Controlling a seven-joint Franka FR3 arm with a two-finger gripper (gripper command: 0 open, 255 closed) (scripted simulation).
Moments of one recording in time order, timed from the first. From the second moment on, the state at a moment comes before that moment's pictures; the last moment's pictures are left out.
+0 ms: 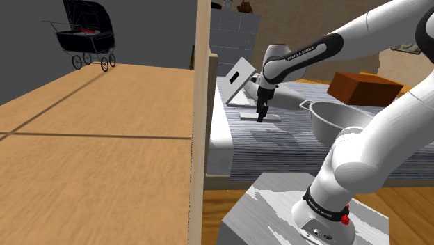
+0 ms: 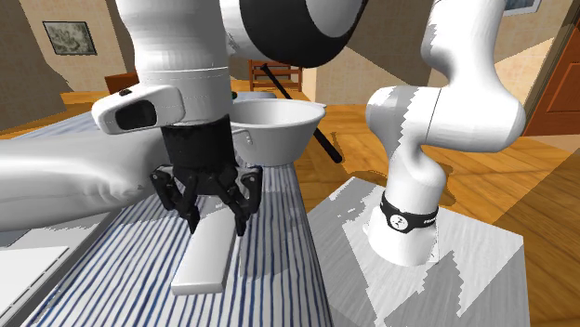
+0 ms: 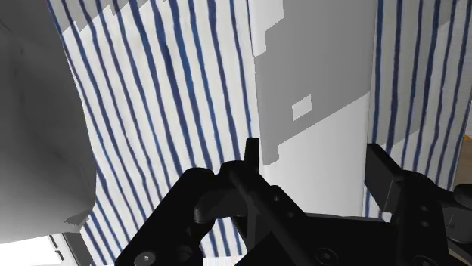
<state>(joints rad) 0.11 -0.34 -0.53 -2.53 -0.20 2.20 -0.90</state>
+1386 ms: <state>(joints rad) 0.10 -0.46 -0.46 -2.33 -0.20 1.89 -0.88</state>
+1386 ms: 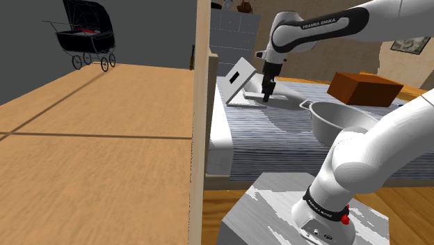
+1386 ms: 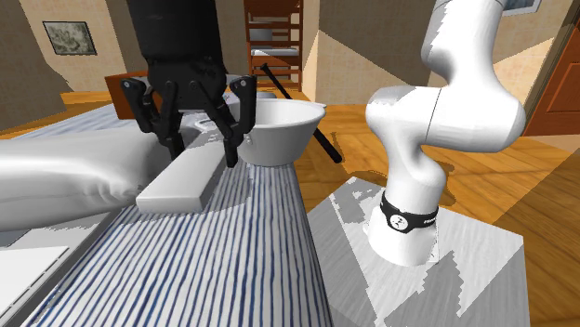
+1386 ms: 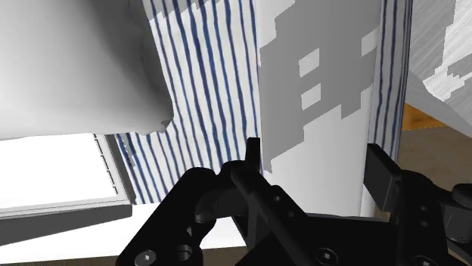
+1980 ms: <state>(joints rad) 0.11 -0.47 -0.44 -2.22 -0.19 1.77 -0.88</state>
